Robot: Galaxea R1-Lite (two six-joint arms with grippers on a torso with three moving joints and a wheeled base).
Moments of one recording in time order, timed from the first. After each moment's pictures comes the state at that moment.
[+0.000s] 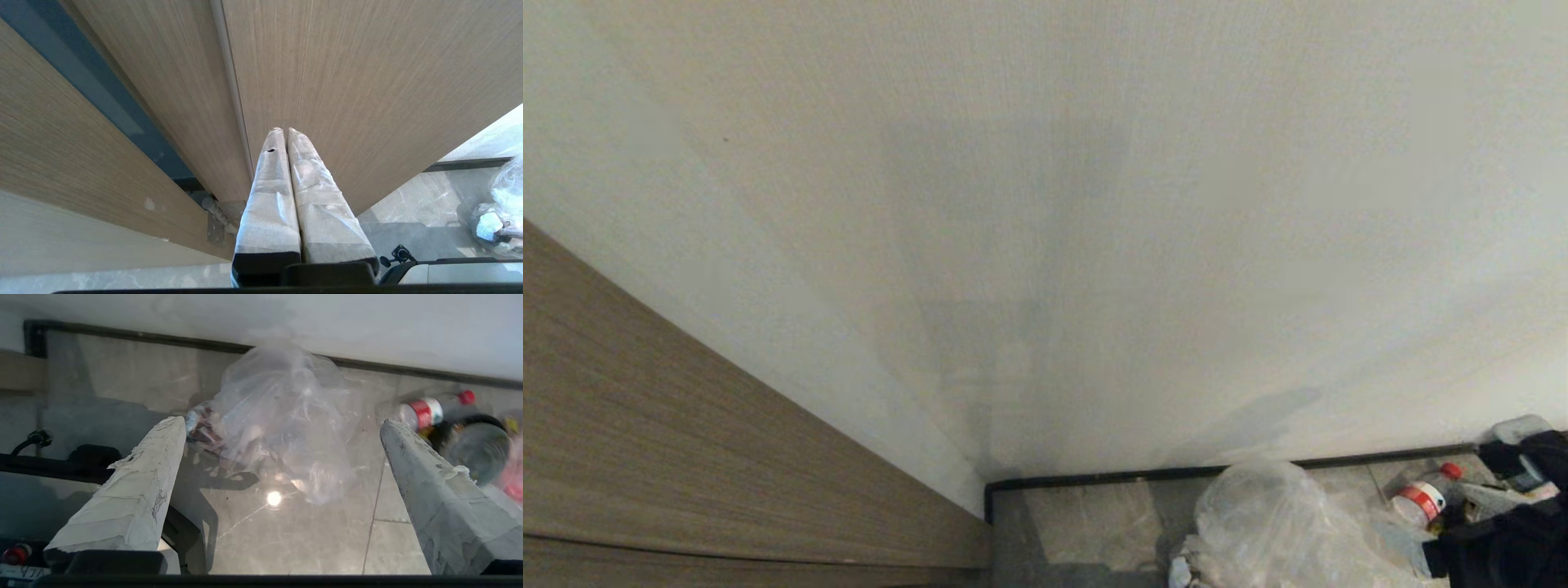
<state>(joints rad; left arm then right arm) 0.00 0.00 0.00 0.00 0.00 0.00 0.19 1.20 -0.08 -0.58 -0.14 -0.10</state>
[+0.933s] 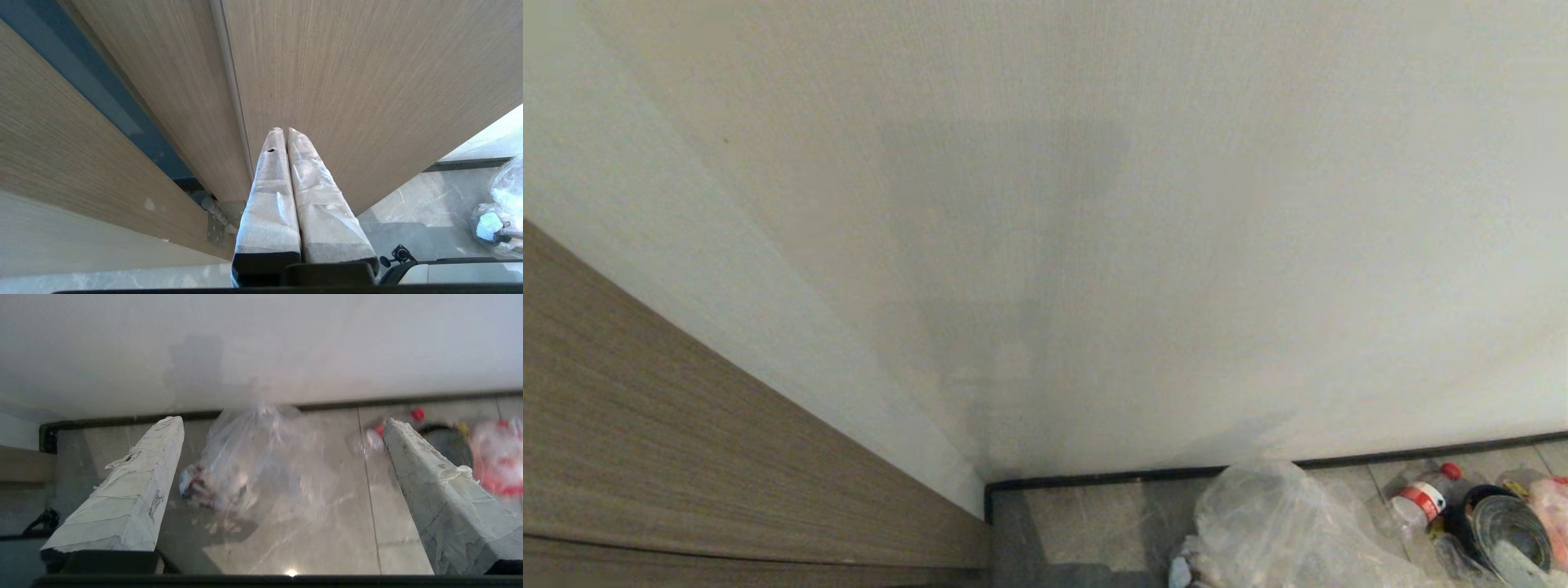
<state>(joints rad) 0.00 0.00 0.00 0.00 0.00 0.00 0.08 0.54 0.00 -0.30 -0.16 -0.03</state>
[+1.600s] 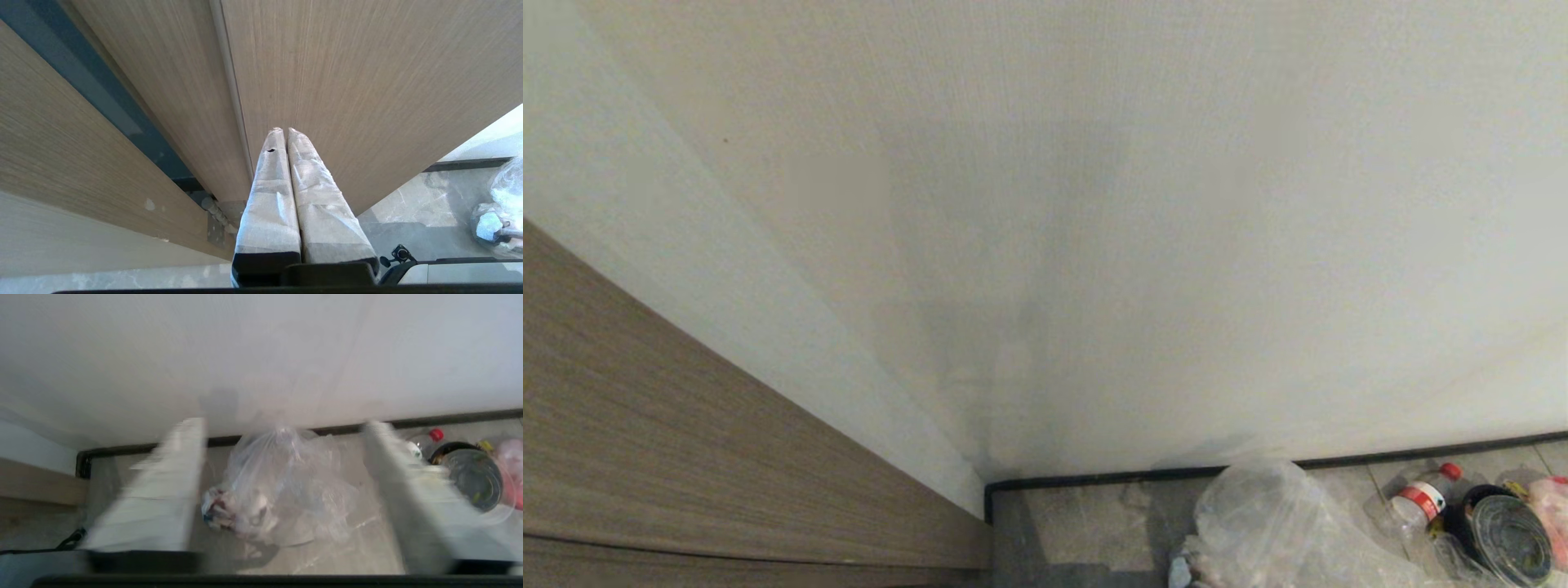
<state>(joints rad) 0.00 0.00 0.00 0.00 0.00 0.00 0.00 0.20 0.00 -0.11 -0.04 0.01</state>
